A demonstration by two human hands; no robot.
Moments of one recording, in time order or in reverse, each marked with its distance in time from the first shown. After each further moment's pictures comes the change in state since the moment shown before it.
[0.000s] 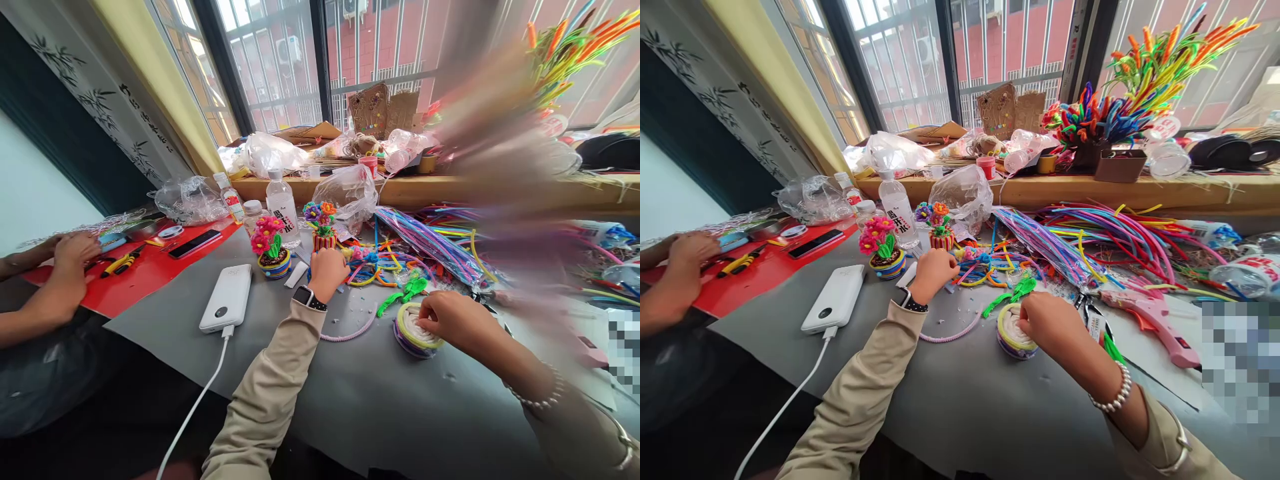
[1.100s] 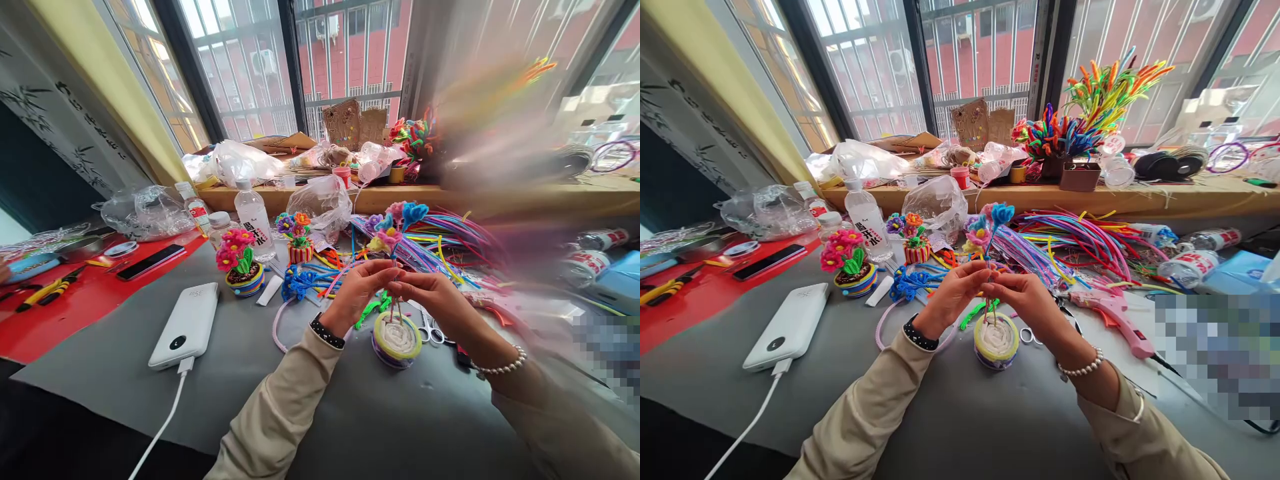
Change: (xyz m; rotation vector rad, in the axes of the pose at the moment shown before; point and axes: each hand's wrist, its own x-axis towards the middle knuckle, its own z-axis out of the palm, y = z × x) left_hand -0.023 0.079 0.017 -1.843 -0.504 -0.023; right_hand 0.008 0.005 -0.013 1.187 0.230 -0.191
